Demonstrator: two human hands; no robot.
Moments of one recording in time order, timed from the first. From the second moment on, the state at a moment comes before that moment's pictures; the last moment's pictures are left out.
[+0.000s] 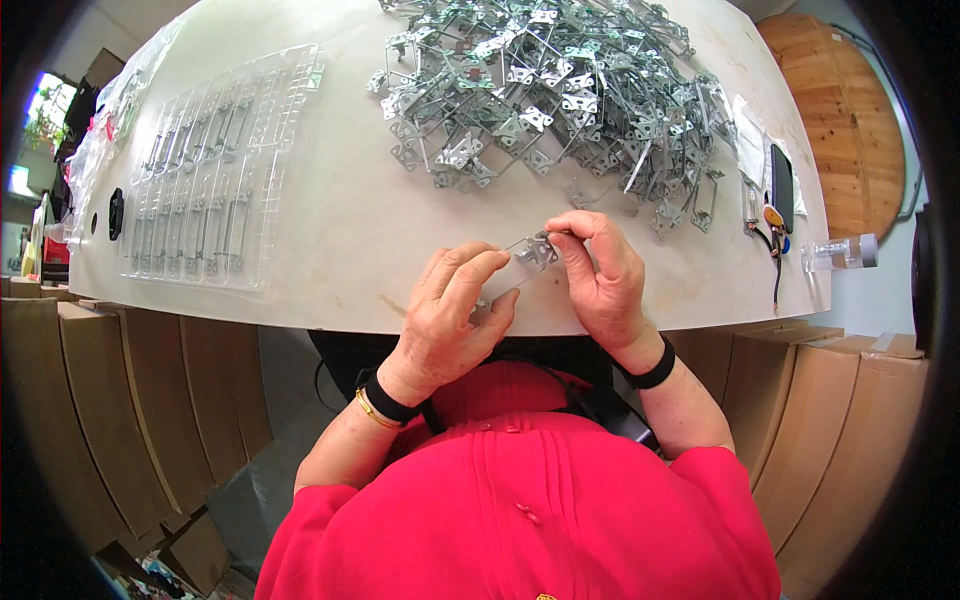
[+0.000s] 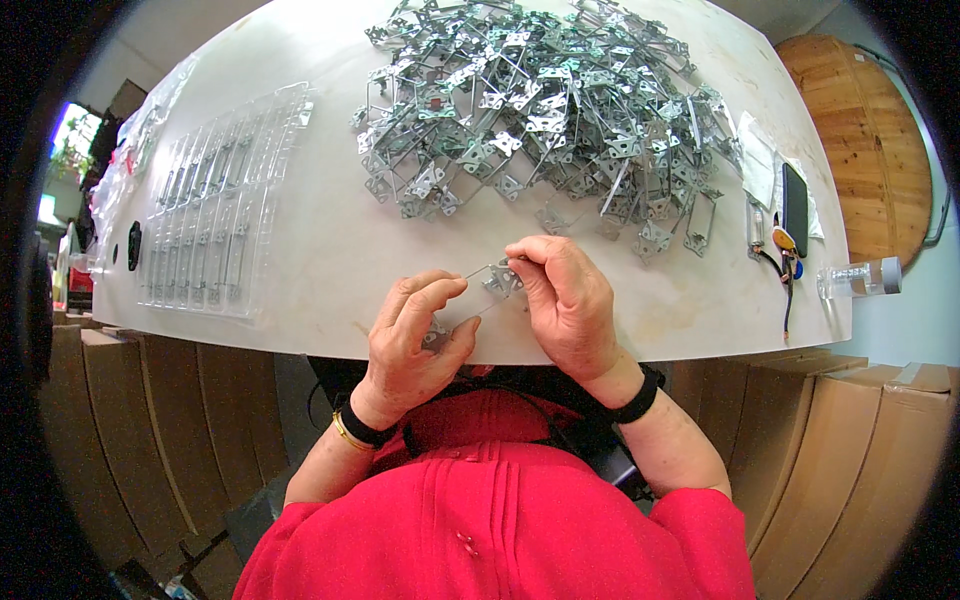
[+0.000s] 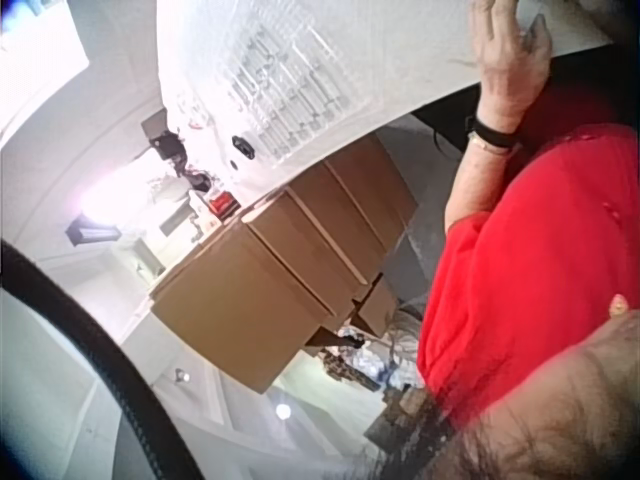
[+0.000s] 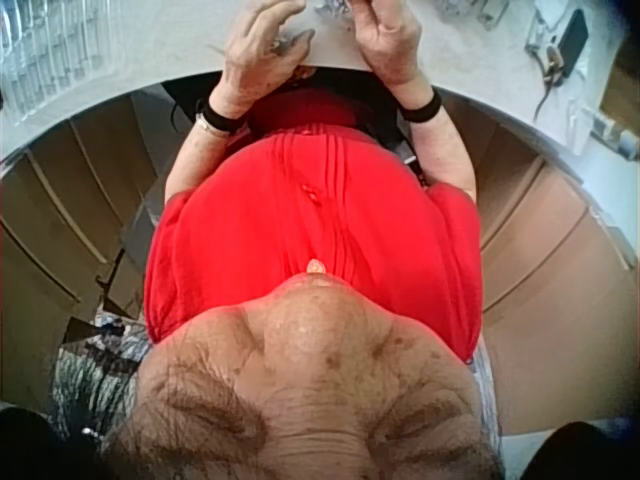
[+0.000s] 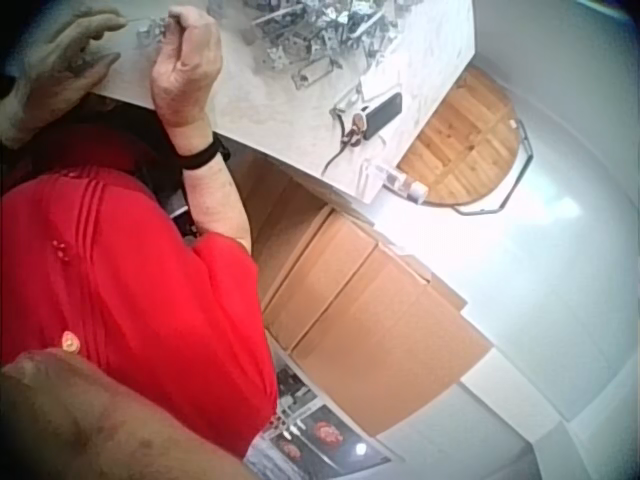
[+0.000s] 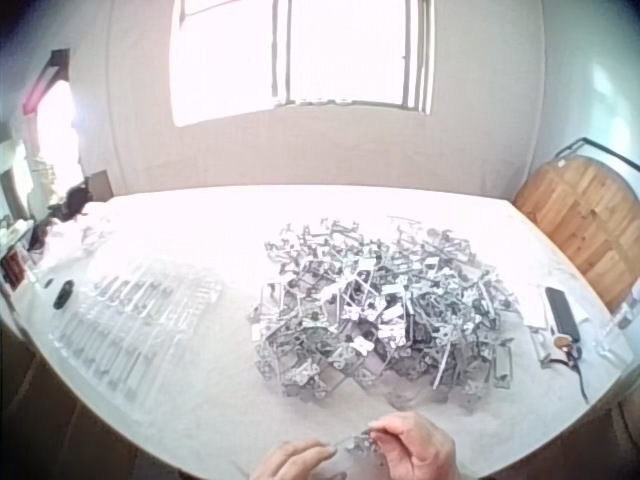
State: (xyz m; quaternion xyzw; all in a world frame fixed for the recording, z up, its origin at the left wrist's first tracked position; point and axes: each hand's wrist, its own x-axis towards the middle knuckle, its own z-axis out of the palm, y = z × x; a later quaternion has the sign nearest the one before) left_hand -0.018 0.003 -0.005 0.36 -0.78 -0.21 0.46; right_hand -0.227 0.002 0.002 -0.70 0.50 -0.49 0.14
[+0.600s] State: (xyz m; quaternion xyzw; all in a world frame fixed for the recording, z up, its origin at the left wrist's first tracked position) left_hand -0.018 0.003 -0.005 0.36 -0.78 -0.22 0.46; right_hand -0.228 0.001 0.003 -0.70 0.50 -0.49 0.14
